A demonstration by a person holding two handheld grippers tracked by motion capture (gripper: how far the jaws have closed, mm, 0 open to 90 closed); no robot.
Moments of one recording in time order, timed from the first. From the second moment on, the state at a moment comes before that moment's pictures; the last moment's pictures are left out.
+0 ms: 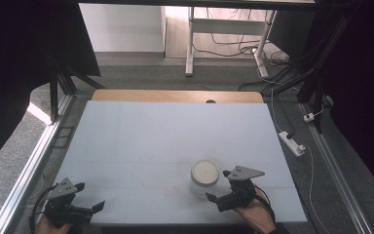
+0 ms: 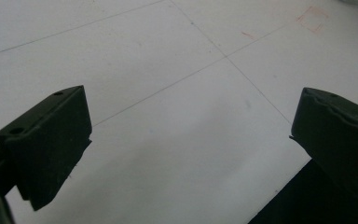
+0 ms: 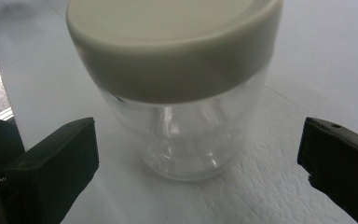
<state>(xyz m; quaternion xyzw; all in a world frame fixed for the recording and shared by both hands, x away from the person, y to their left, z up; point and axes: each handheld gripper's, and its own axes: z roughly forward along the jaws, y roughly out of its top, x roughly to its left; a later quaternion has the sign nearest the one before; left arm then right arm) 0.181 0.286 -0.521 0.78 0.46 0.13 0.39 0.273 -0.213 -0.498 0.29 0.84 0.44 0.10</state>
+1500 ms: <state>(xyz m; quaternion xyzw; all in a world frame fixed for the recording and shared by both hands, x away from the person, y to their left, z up) 0.181 0.284 -0.521 0.79 0.45 0.13 0.39 0.290 -0.180 -0.507 0.24 0.86 0.44 0.13</state>
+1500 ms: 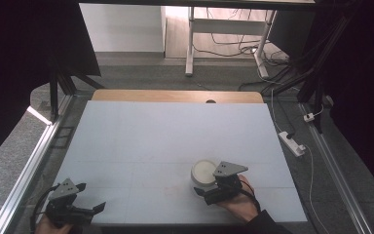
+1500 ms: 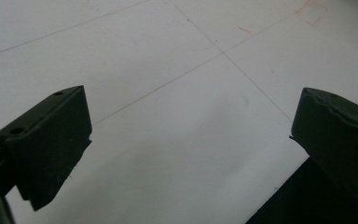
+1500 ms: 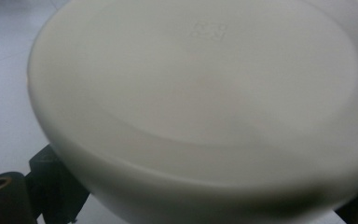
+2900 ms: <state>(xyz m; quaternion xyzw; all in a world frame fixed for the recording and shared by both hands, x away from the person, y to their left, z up) 0.182 0.286 -0.521 0.79 0.46 0.12 0.39 0.313 -0.146 -0.469 0.21 0.85 0.47 0.10</state>
